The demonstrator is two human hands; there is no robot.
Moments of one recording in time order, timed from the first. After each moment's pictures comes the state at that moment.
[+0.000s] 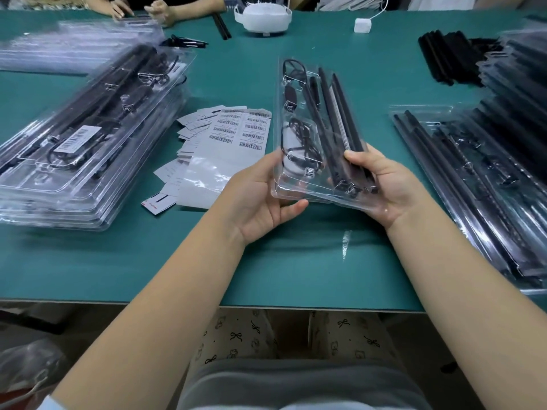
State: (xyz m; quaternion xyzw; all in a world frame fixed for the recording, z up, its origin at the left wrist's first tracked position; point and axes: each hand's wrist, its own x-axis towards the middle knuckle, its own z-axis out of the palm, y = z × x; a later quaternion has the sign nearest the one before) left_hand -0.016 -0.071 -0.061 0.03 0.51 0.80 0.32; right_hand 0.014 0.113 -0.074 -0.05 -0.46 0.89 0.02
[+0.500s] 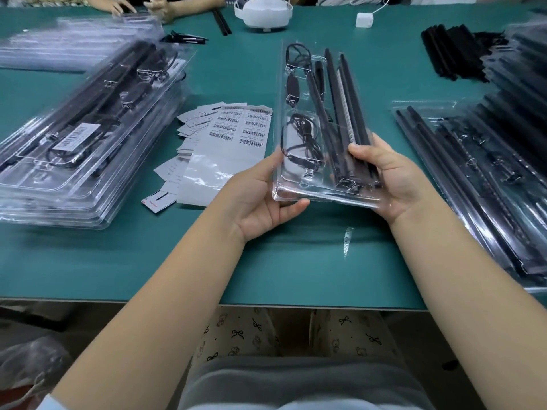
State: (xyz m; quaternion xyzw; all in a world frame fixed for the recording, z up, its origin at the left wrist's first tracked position) left_hand -0.018 -0.071 -0.059 -0.03 0.50 0.79 0.35; right_hand 0.013 0.116 -0.075 -0.03 -0.46 0.89 0.04
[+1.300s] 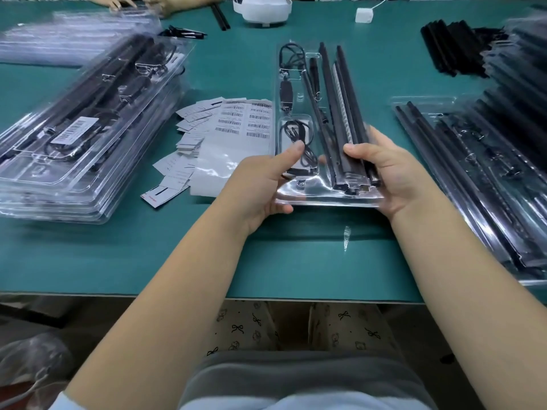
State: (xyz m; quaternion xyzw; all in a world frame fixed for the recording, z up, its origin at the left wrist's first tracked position) left_hand -0.020 -0.068 -0.065 0.02 0.67 0.71 0.23; right_hand 0.018 0.116 -0.074 -0.06 -0.51 0.85 0.04
